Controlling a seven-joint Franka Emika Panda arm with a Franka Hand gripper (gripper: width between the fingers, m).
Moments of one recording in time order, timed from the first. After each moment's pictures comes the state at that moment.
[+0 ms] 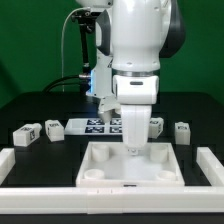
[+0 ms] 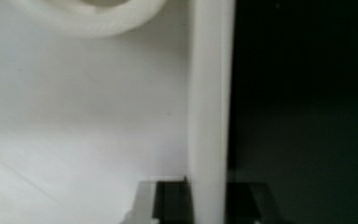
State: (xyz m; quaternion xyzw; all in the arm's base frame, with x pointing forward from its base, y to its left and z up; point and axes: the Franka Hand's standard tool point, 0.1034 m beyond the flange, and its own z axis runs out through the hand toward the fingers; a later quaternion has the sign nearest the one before) arm 0.481 0.031 0.009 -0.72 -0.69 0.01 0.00
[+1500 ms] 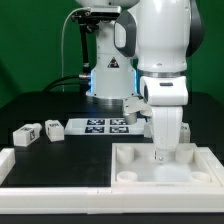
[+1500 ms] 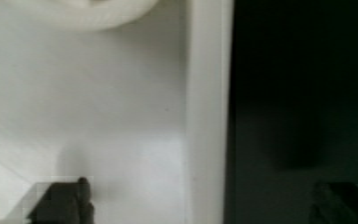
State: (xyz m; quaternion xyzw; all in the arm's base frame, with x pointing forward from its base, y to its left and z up) arm 0.487 0.075 0.009 -0.71 -0.70 0.01 0.01
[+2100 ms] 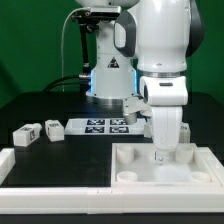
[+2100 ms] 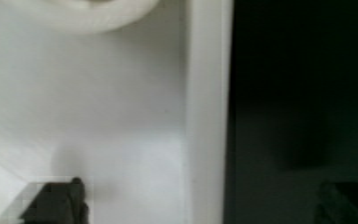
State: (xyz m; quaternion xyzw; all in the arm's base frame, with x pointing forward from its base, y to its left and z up) arm 0.487 0.074 0.010 -0.71 -0.70 0.00 0.01
